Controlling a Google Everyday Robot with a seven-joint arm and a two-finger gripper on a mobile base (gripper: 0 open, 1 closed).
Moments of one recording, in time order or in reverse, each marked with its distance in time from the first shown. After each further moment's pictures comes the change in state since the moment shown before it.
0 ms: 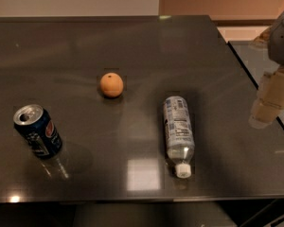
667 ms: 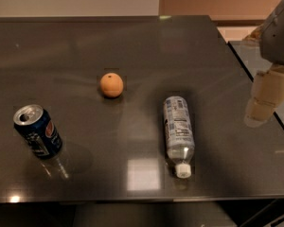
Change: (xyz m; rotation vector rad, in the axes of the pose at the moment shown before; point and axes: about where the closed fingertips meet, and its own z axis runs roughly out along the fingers) arm -0.013 0.000 0.002 -0.010 -0.009 -0.057
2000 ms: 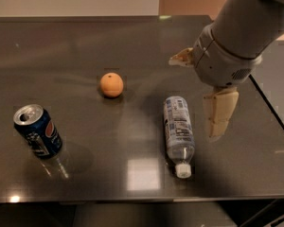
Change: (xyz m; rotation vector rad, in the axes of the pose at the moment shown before) arm -0.089 0.036 0.050 -0.076 -0.093 -0.511
